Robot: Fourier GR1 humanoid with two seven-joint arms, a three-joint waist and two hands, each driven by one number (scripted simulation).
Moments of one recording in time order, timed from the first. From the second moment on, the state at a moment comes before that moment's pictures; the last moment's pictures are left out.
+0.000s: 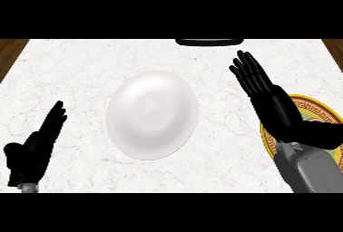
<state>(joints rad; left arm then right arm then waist) 0.07 0.37 -0.06 -1.63 0.08 0.13 0.12 -0.34 -0.32 0.26 -1.63 -0.37 0.01 -0.10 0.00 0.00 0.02</state>
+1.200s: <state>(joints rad) -0.01 0.31 -0.03 -1.43 0.12 0.04 -0.09 -0.05 -0.02 -0.17 -1.58 -0.21 -1.11 -0.67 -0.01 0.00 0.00</state>
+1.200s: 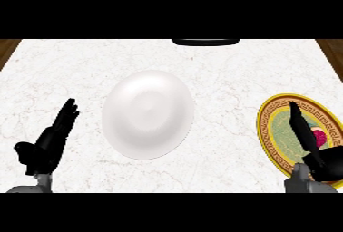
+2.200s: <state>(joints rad) -0.06 0.30 -0.02 -1.34 0.10 0.00 -0.14 0.27 -0.29 0.19 -1.60 0.13 -1.25 0.20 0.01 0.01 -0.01</state>
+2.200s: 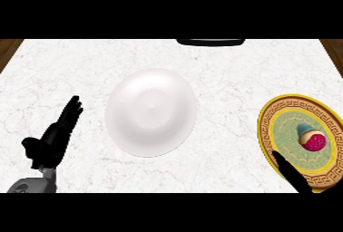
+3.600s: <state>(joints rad) -0.05 0.24 0.04 -1.34 0.04 -0.04 -0.13 -0.04 -0.30 0.03 -1.41 0.52 -0.89 0.79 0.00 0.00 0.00</state>
